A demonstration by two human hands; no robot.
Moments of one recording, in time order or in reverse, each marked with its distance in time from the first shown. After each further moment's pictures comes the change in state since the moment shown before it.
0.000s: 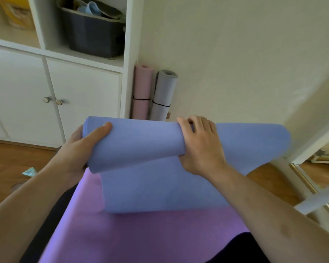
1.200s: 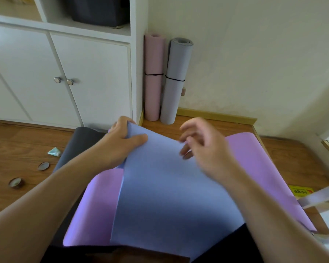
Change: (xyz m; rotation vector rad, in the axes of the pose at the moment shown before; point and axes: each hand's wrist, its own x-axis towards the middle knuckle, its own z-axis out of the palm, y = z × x) left_hand 0.015 -0.048 0.022 0.706 -0.171 -0.004; right_hand -0.049 -0.045 0.013 1.131 -0.233 0.440
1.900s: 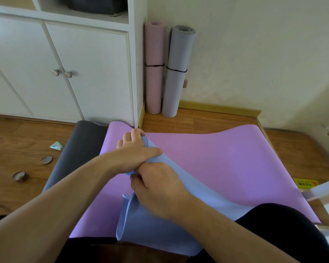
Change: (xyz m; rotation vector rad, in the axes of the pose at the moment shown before) left_hand 0.018 -0.029 0.049 0.330 -0.104 -0.118; right_hand -0.045 -0.020 0.097 -0.425 -0.422 -0.087
